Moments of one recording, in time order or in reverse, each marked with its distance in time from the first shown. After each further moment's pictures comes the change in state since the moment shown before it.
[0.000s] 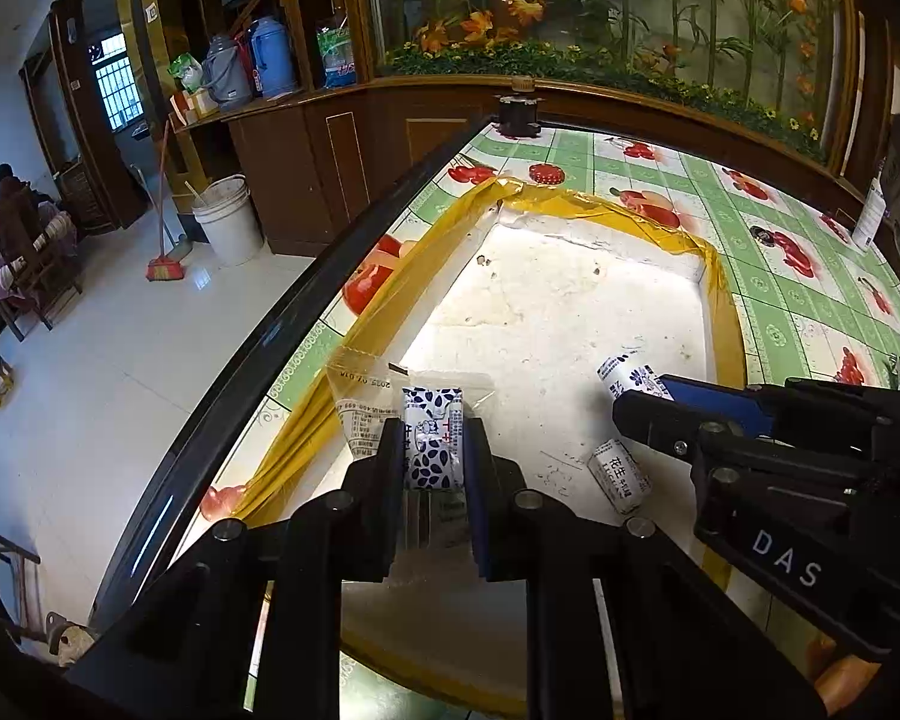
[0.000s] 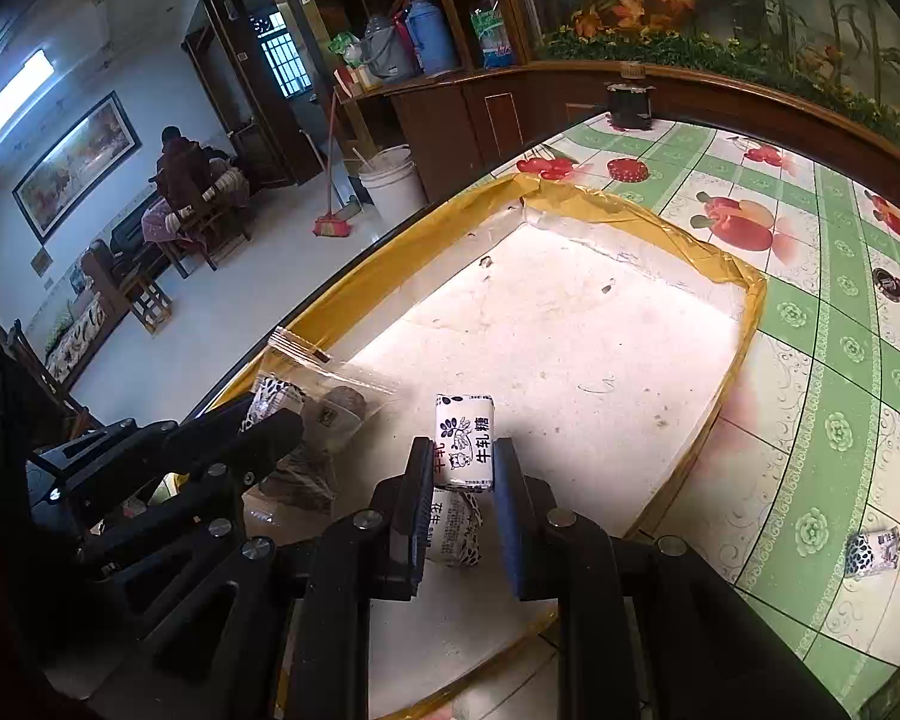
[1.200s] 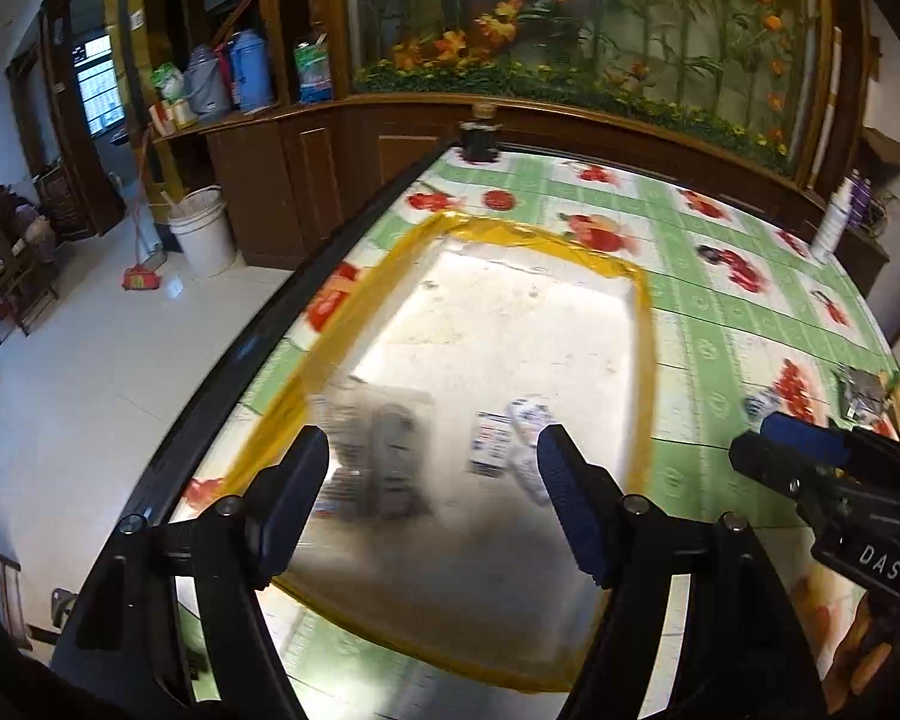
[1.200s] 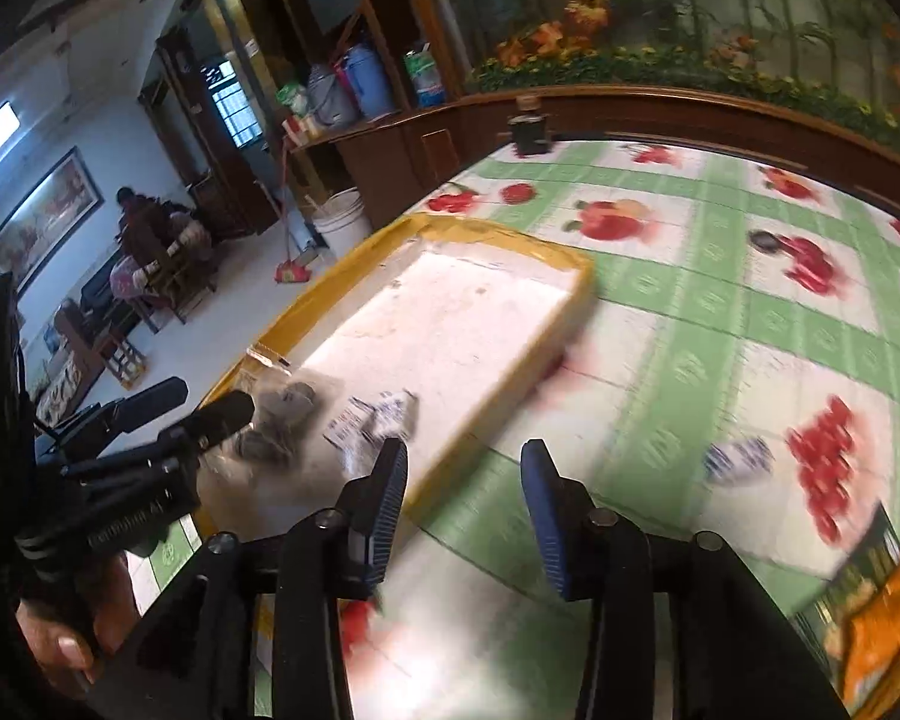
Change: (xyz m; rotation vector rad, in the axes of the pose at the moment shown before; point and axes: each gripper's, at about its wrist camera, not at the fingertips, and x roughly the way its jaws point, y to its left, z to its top) left arm -0.040 -0.023 0.003 0.011 -0.032 -0.091; right arm -0.086 -0.046 -0.041 0.124 -0.094 -0.084
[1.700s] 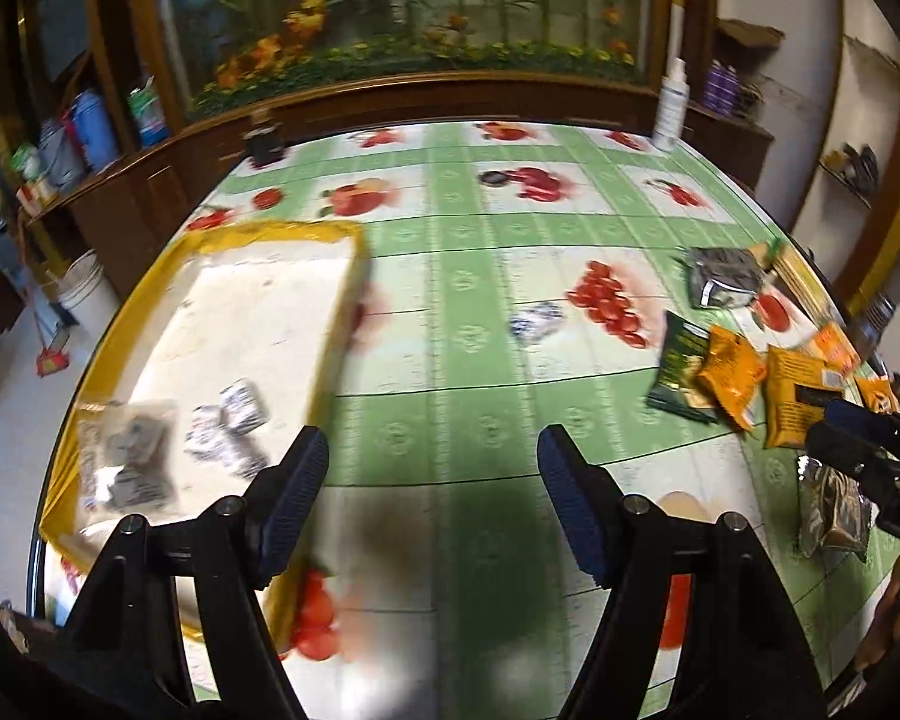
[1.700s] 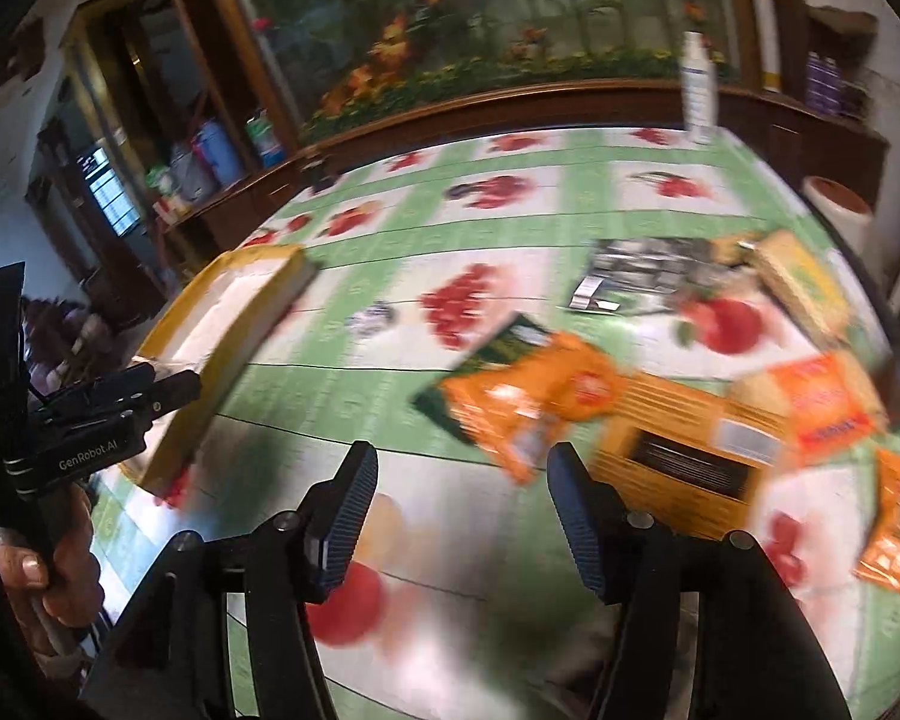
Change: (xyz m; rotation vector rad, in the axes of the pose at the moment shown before) left arm -0.016 -0.141 -0.021 0.282 0.052 -0.198; right arm -0.141 -0.137 -0.109 0.264 -0.092 -0.244
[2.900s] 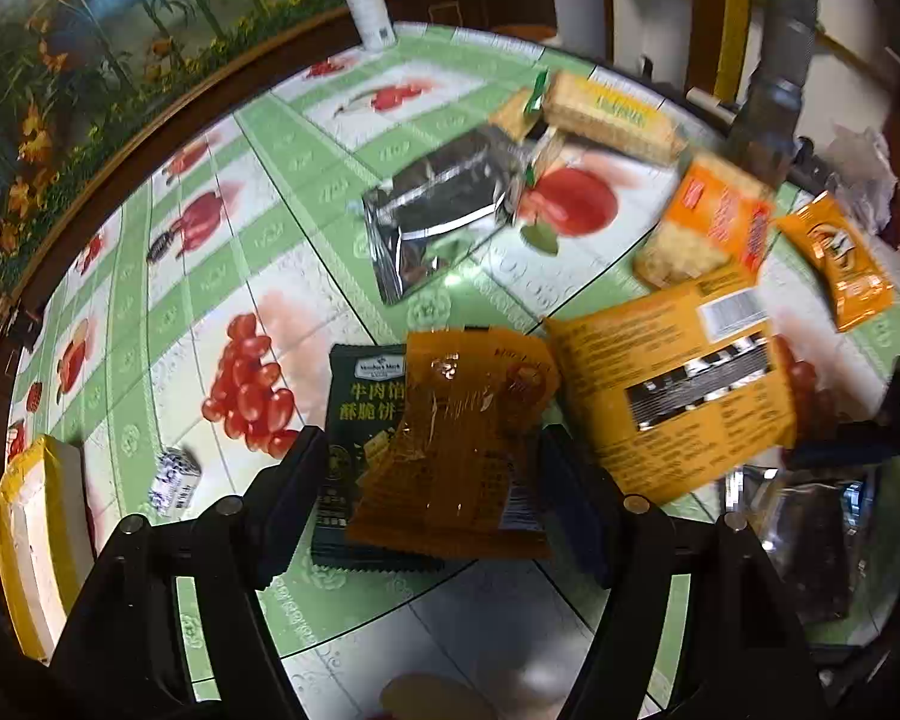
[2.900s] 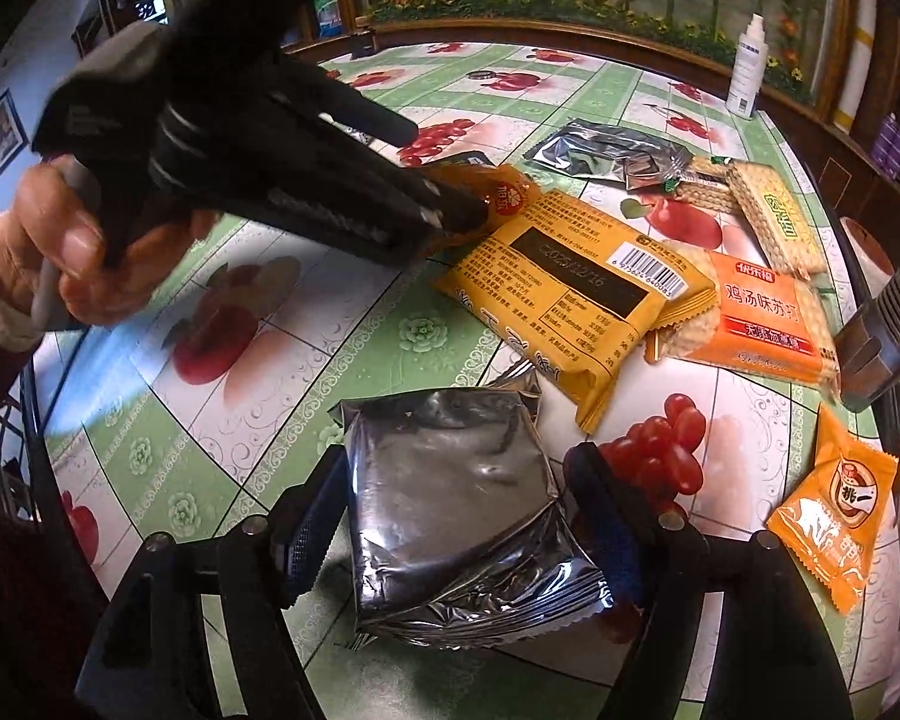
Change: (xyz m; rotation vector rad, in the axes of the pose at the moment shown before) left arm 0.075 -0.190 0.028 0.530 0.147 -0.170; right arm -0.009 -0.047 -0.063 -0.311 0.211 -0.010
